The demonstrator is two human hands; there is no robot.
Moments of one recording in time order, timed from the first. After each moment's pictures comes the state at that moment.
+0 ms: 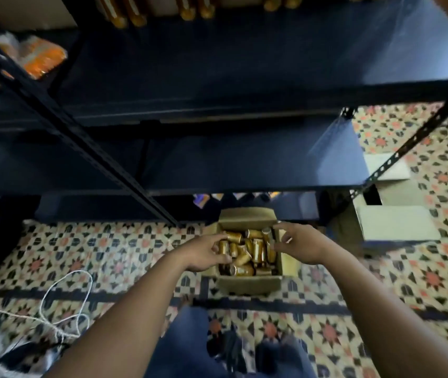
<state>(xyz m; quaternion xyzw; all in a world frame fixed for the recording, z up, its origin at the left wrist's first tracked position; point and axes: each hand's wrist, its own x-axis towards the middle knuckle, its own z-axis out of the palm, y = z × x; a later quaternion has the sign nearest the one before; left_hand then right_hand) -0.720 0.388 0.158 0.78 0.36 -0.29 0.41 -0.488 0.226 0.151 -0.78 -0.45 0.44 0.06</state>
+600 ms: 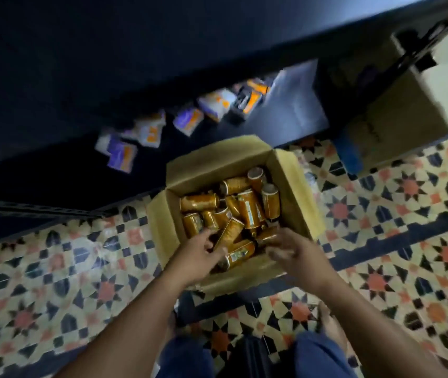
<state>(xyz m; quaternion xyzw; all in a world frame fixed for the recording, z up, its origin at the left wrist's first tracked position) -0.689 0.451 -0.312 0.72 0.38 -0.30 0.50 -0.563 0.239 -0.281 -0.83 -0.12 0.46 0.28</state>
